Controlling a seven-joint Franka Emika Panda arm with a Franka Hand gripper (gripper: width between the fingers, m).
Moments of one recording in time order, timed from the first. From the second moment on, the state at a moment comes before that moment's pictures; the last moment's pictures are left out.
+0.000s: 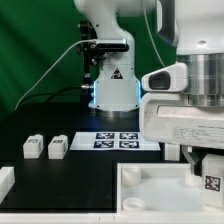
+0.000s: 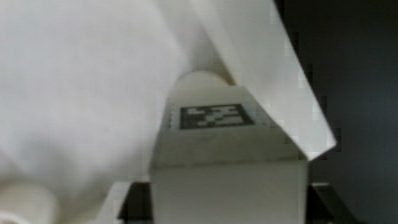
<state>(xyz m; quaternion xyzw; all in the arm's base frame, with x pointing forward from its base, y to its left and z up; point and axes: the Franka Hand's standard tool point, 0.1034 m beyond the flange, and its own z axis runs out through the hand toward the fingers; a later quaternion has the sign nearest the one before) 0.637 0.113 0.075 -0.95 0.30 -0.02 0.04</state>
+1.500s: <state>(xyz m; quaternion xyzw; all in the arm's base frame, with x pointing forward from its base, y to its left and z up) 0.629 0.113 0.071 -0.86 0.51 0.02 0.05</state>
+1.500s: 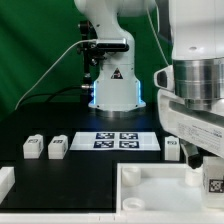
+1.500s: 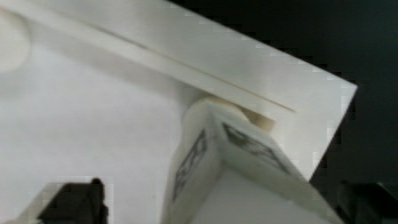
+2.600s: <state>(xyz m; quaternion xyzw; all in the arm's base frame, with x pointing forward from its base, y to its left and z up) 0.631 0.122 0.070 -0.91 0.41 0.00 0.04</state>
